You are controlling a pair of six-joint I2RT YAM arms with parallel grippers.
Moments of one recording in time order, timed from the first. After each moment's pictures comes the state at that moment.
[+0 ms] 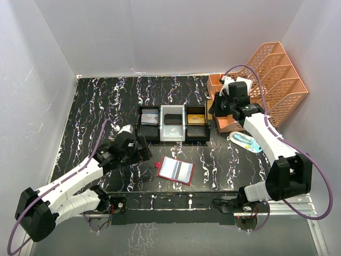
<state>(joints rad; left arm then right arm) -0.71 0.97 0.61 -0.54 -0.10 -0.84 0.19 1.38 1.15 -0.45 -0.23 0.23</state>
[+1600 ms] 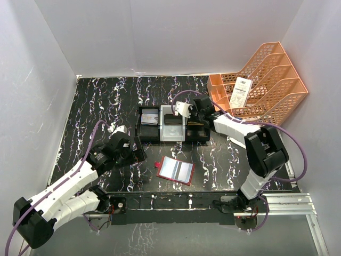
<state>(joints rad) -0.66 0.87 0.65 -0.72 -0.12 -0.85 0.47 1.69 1.08 -0.13 0.05 -0.97</state>
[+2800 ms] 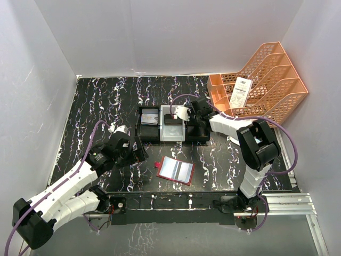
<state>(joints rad) -0.66 0.86 0.65 -0.70 -0.09 -0.86 0.47 1.80 1.10 -0.12 0.08 -0.99</state>
